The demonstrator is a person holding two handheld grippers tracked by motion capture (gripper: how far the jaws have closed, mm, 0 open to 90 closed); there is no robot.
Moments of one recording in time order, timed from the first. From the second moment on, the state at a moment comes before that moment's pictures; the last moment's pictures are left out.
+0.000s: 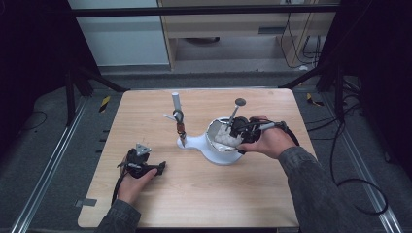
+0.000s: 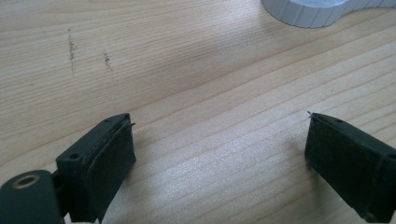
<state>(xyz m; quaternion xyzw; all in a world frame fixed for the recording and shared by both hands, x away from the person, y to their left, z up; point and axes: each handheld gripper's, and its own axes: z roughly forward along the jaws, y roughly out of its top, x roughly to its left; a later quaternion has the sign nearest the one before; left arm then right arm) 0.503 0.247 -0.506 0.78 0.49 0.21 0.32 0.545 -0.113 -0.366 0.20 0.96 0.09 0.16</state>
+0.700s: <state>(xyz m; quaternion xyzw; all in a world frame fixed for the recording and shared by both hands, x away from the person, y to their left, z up) 0.503 0.247 -0.506 0.78 0.49 0.21 0.32 0.549 -0.106 -0.371 0.19 0.96 0.06 0.18</state>
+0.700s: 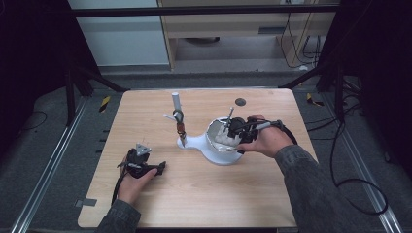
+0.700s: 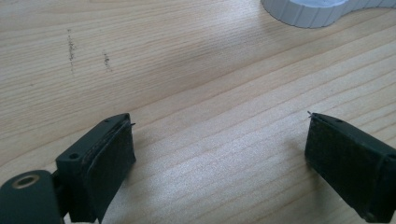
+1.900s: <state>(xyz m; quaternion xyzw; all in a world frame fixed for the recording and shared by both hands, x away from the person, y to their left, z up) 0.503 0.247 -0.506 0.78 0.49 0.21 0.32 0.568 -0.100 -0.381 0.21 0.96 0.06 0.16</state>
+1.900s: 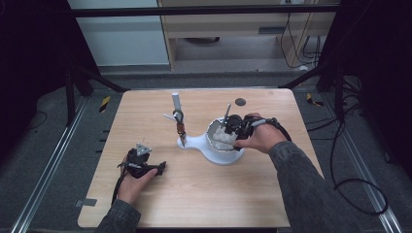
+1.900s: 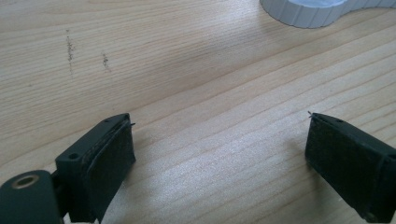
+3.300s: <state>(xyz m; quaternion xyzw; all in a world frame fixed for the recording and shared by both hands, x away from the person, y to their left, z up) 0.504 0.247 -0.506 0.78 0.49 0.21 0.33 0.577 -0.092 -0.387 0.22 0.96 0.07 0.15</state>
